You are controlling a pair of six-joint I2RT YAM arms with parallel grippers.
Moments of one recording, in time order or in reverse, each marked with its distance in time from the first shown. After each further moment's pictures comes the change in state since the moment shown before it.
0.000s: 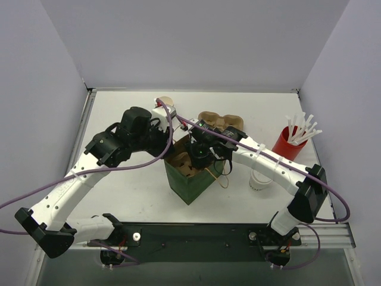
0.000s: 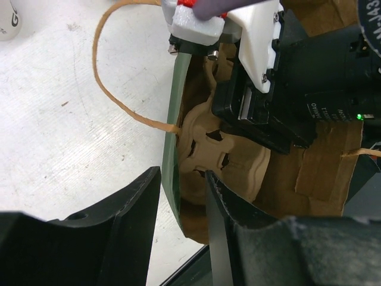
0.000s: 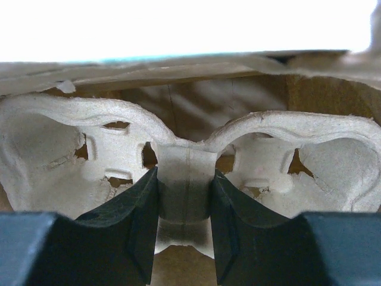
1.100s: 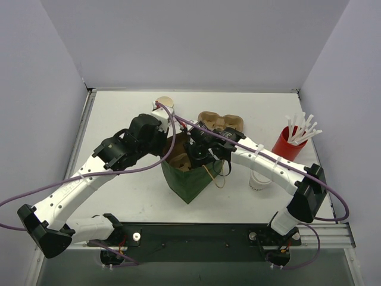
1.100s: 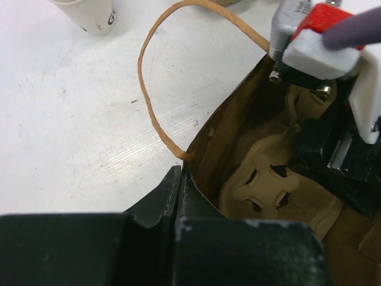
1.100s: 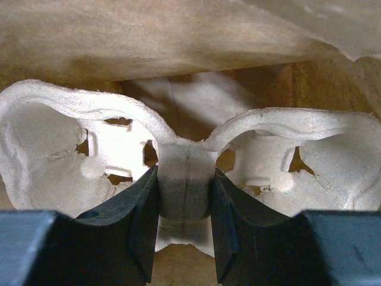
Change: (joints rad) left arm -0.058 -0.003 -0.097 0.102 -0.342 -0.015; right arm 0.008 0.007 -0.007 -0.006 0.004 0.026
